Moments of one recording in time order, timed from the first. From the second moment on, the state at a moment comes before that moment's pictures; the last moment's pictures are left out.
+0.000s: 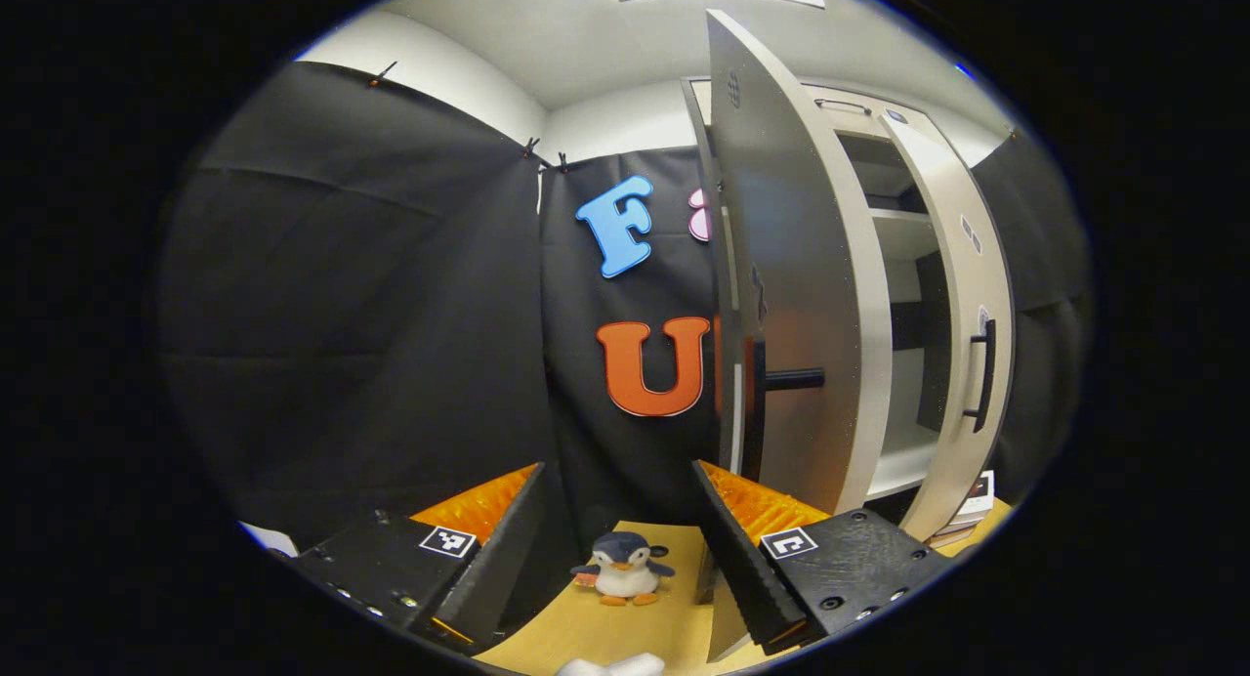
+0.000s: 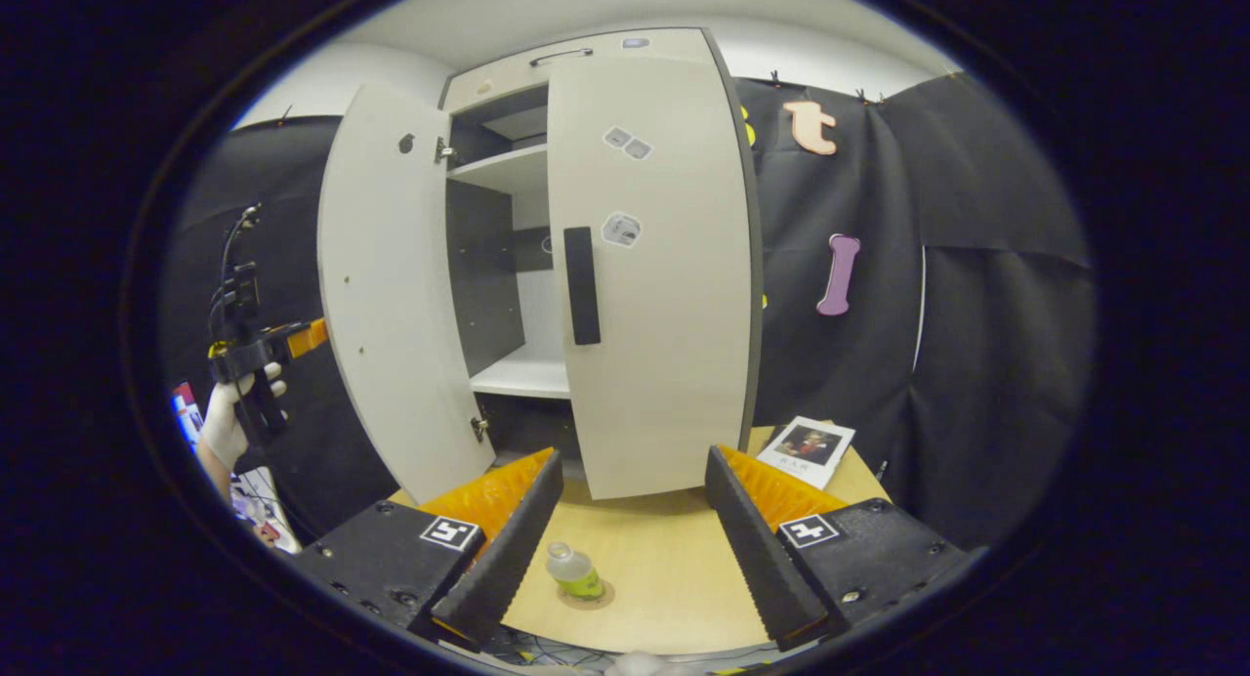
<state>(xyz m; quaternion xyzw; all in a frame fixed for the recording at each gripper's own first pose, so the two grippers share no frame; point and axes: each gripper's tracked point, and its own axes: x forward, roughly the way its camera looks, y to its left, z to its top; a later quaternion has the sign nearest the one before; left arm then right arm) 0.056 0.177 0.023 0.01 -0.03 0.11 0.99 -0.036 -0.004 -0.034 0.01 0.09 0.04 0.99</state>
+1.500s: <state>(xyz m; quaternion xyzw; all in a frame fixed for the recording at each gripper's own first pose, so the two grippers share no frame) 0.060 0.000 0.015 -0.02 0.01 -0.06 1.00 -0.024 -0.024 -0.022 0.03 0.07 0.00 1.00</state>
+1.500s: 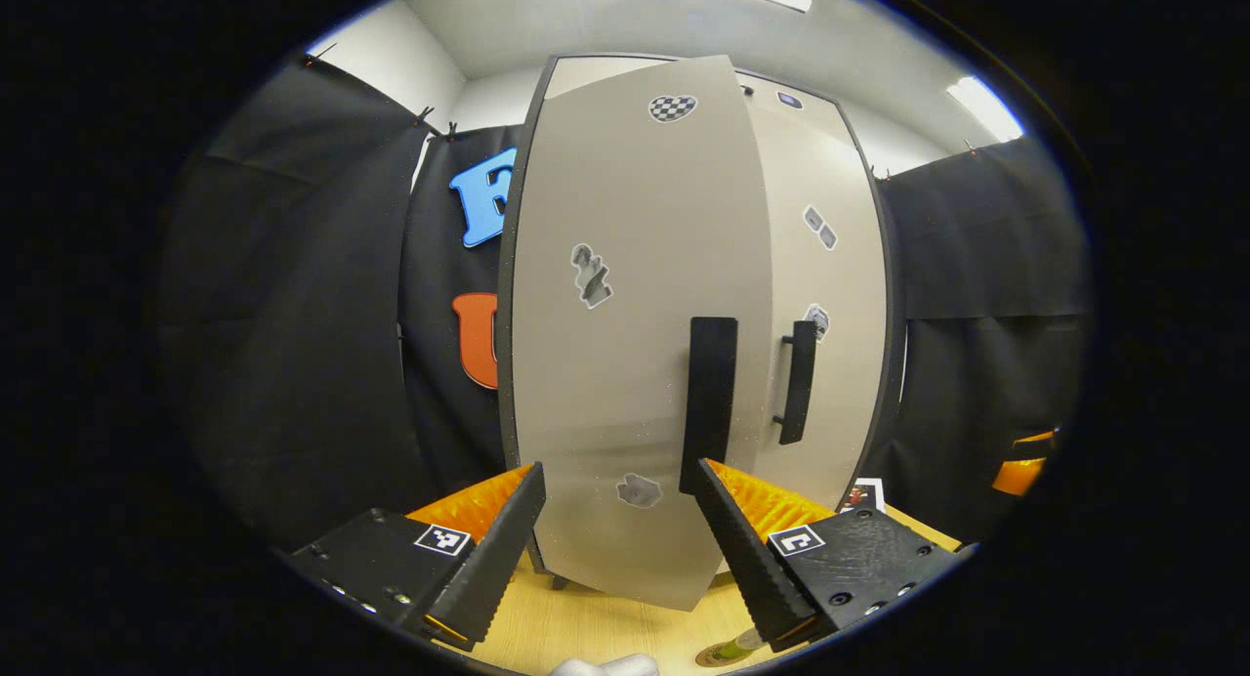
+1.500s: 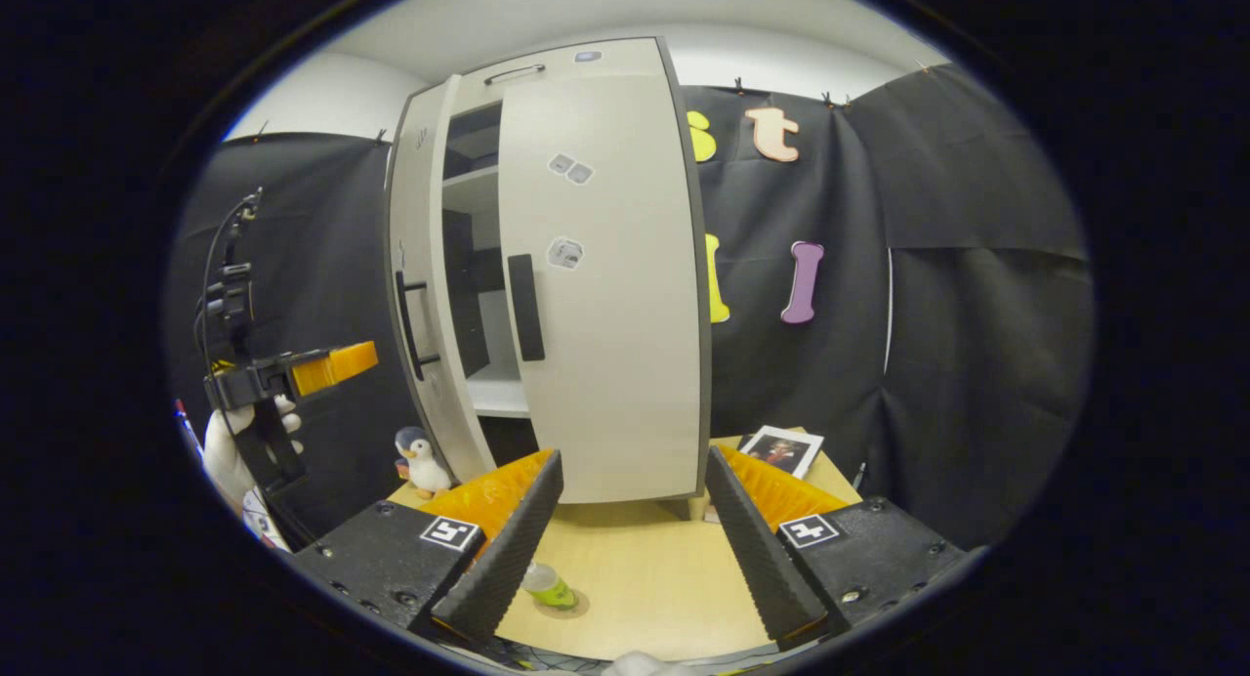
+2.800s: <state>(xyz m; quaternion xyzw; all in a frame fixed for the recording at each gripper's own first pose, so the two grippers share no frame) -0.039 0.012 -0.015 0.00 0.00 -0.03 1.00 -0.016 -0.013 -0.014 0.02 0.03 0.00 1.00</state>
